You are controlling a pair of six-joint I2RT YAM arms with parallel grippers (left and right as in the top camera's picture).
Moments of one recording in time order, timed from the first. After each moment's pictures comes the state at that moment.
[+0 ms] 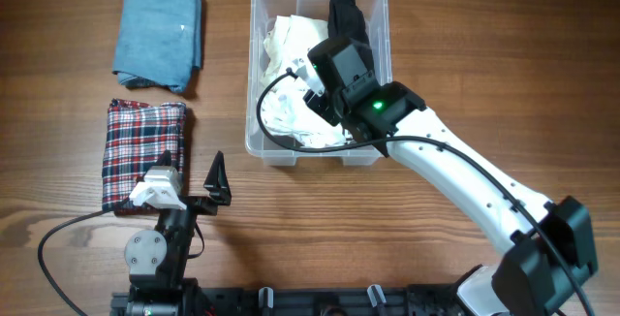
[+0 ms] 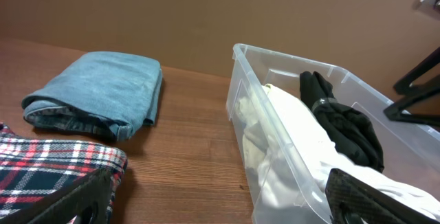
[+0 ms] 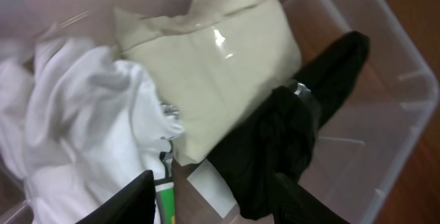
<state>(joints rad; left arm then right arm) -0.02 0.01 0.01 -0.07 0.10 -0.25 0.66 1.66 1.35 -0.54 0.21 -0.35</state>
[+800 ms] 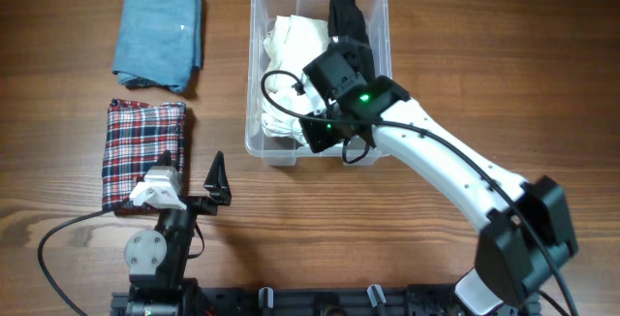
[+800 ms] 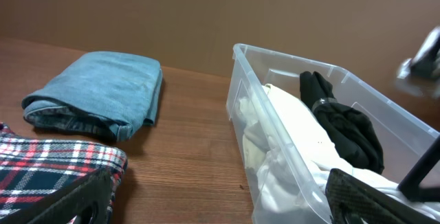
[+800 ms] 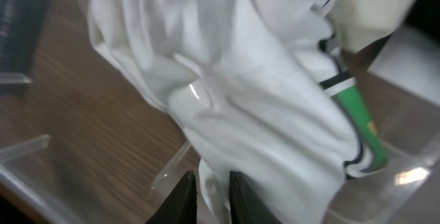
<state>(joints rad) -0.02 0.01 0.01 -0.07 0.10 -0.25 0.66 1.77 1.38 -0.84 -0.18 0.21</state>
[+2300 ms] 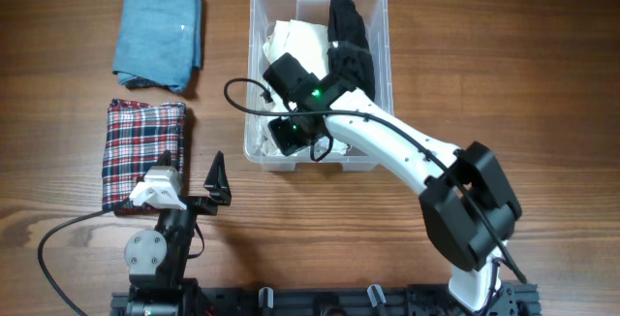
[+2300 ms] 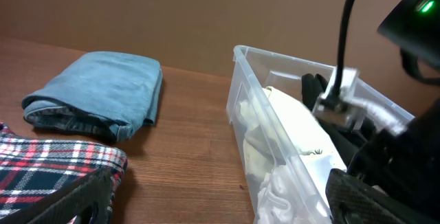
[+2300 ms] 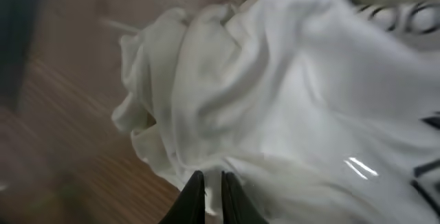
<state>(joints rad) -0.02 0.01 0.01 -0.07 0.10 -0.25 0.75 1.98 1.56 -0.85 -0.17 0.25</state>
